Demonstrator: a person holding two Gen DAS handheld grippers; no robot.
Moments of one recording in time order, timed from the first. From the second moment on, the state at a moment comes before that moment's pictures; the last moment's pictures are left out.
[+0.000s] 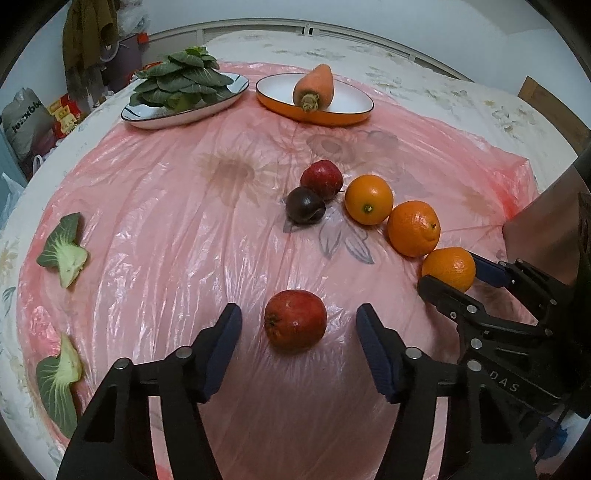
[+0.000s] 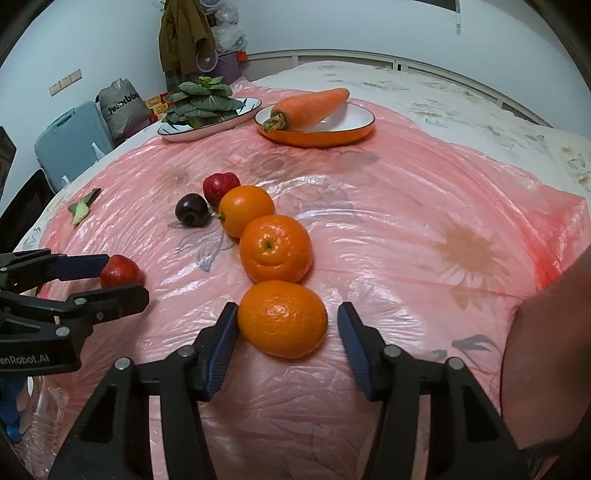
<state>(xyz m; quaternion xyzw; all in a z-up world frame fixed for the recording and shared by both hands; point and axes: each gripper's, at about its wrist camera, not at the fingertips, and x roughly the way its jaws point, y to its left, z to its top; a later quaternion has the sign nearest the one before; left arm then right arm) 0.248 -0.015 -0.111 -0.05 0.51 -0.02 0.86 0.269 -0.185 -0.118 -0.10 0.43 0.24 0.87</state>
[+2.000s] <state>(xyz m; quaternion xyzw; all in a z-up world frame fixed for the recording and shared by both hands) 0.121 -0.123 -0.030 0.02 0.47 -0.11 0.88 0.063 -0.332 -0.045 -0.02 0.40 0.15 0.90</state>
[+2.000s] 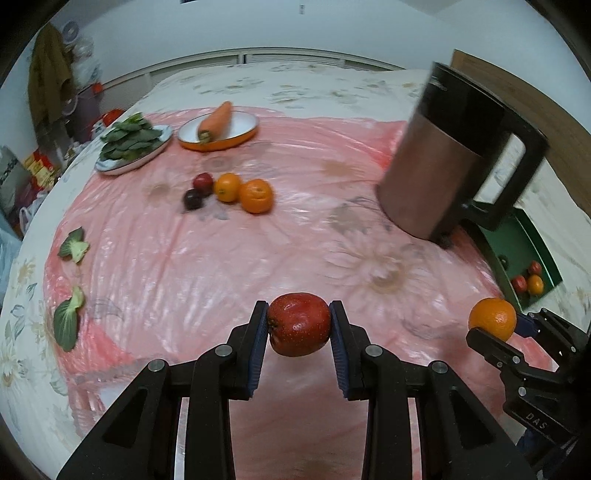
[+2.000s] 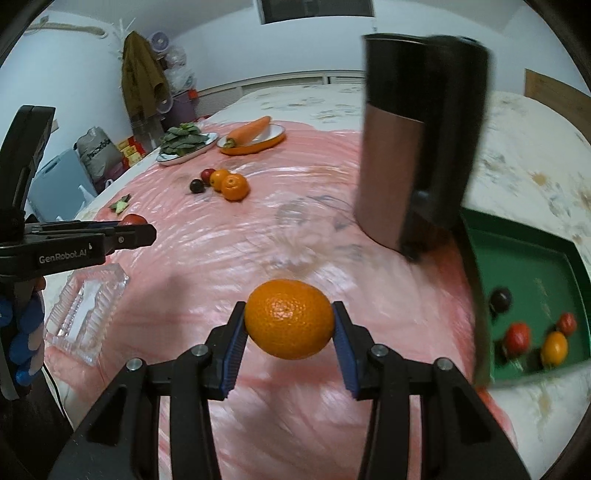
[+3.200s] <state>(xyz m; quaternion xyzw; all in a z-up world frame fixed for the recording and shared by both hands) 0.105 -0.372 -0.023 0.09 0.44 -0.30 0.84 0.032 -0.577 -0.040 0.07 0.35 -0.07 0.93</state>
